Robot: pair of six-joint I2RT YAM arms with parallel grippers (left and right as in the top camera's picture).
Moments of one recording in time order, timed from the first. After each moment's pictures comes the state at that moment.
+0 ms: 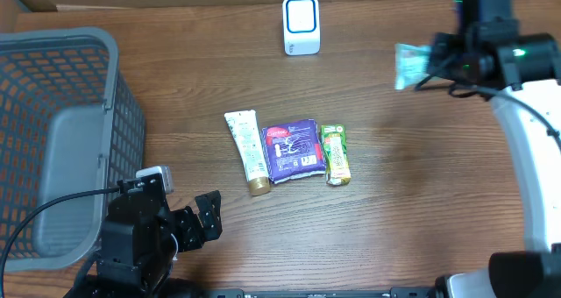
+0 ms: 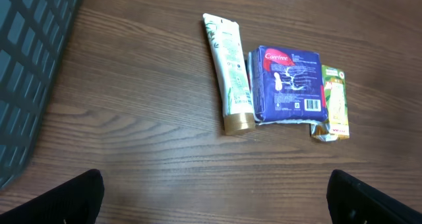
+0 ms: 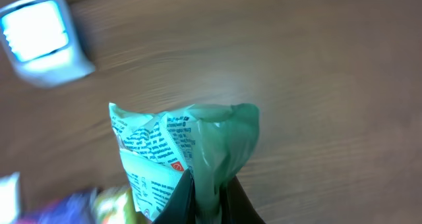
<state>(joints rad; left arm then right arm) -0.20 0.61 1.01 -1.23 -0.01 -0.47 0.06 1.64 1.74 -1.10 0.13 0.38</state>
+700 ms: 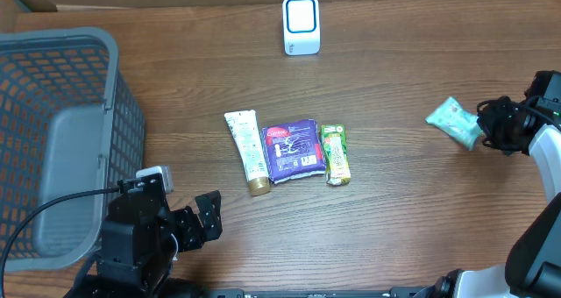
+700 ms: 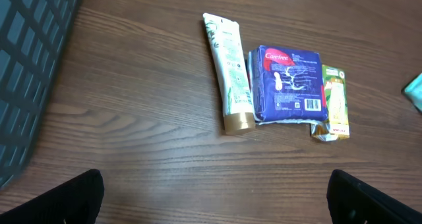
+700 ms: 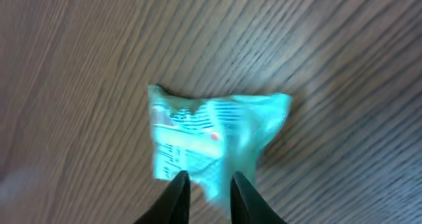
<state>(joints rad) -0.20 0.61 1.01 -1.23 -0.01 -0.47 -0.39 1.65 1.09 -0.57 -0.20 0.59</state>
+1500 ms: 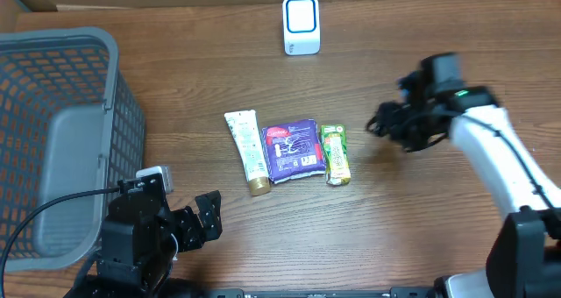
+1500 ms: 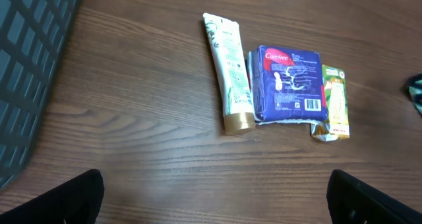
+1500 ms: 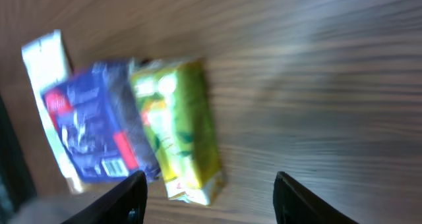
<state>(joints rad) -0.20 0.61 1.01 -1.23 -0.01 -0.47 0.17 1.65 1.19 -0.82 -0.41 0.35</state>
